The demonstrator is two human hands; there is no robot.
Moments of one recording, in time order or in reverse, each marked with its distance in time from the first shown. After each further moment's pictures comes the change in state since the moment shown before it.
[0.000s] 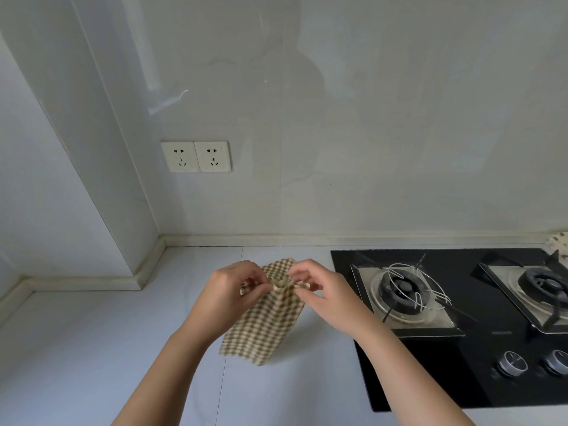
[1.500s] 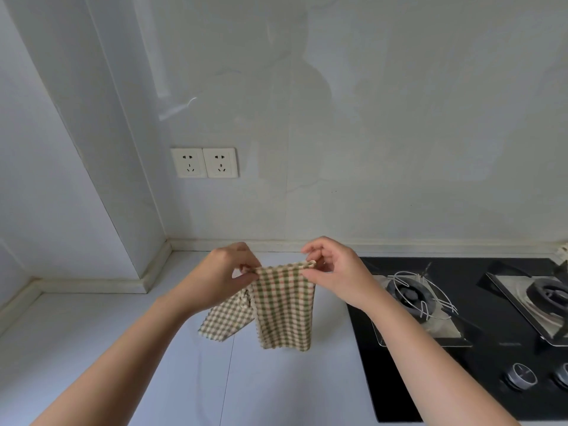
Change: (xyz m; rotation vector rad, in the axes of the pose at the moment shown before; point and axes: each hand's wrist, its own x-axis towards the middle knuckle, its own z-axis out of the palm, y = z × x) left_hand 0.031 -0.017 -0.040 0.083 -0.262 -0.012; right_hand 0.029 -0.022 -0.028 0.151 0.047 0.058
